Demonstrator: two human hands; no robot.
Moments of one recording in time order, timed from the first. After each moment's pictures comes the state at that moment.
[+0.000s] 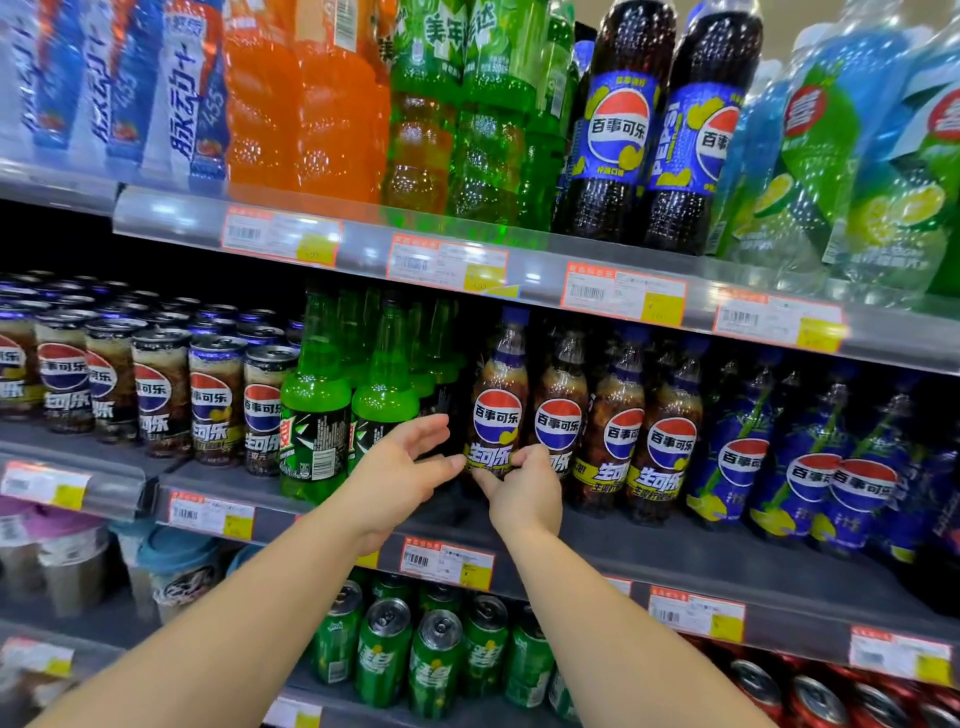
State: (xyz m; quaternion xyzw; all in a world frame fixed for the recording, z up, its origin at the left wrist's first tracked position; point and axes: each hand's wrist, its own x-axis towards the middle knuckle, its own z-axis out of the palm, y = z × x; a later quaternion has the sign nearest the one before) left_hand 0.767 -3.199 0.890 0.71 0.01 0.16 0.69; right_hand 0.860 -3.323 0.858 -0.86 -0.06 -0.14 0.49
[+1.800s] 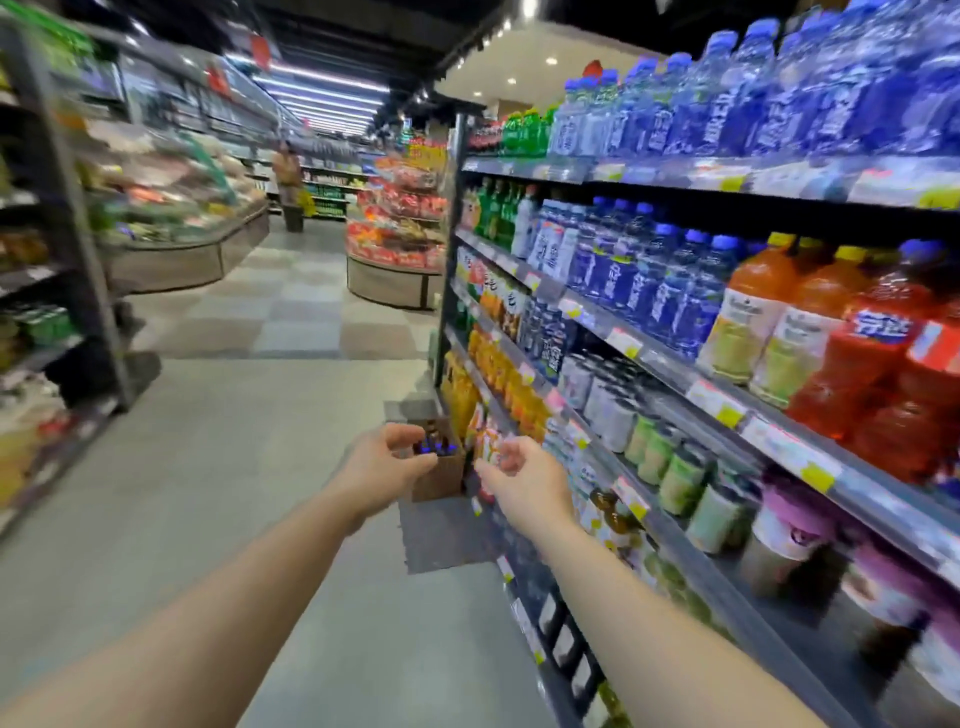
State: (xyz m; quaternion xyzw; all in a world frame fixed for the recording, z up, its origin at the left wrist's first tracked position) left_hand 0.145 -2.504 0.779 0.59 0.56 0.44 0.39; right_hand 0.328 -2.508 0.766 -0.65 -0.59 0.22 0.41
